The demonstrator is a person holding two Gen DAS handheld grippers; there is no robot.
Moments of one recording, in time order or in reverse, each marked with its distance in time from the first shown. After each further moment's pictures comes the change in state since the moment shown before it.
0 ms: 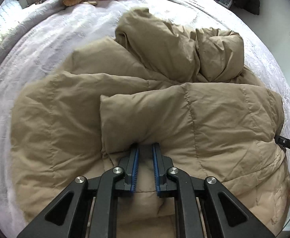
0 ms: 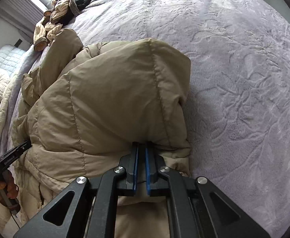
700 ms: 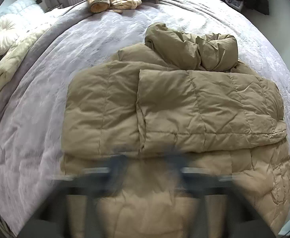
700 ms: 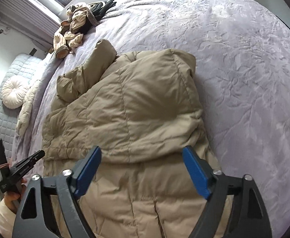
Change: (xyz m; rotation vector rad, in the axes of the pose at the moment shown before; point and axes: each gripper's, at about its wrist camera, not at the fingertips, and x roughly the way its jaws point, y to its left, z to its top) left arm -0.084 -0.003 -0.056 -0.047 -0.021 0.171; right arm -0.072 0.023 -0.045 0.027 -0.041 0.122
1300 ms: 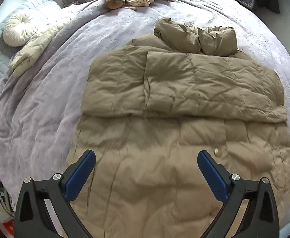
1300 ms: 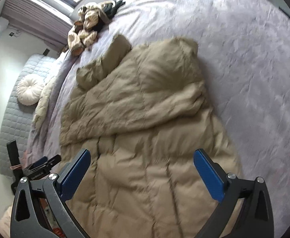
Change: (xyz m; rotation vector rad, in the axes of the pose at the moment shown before) left arm -0.047 -0.020 -0.054 -0.042 0.045 0.096; right arm -0.029 -0.002 -0.039 0.036 0.081 0.150
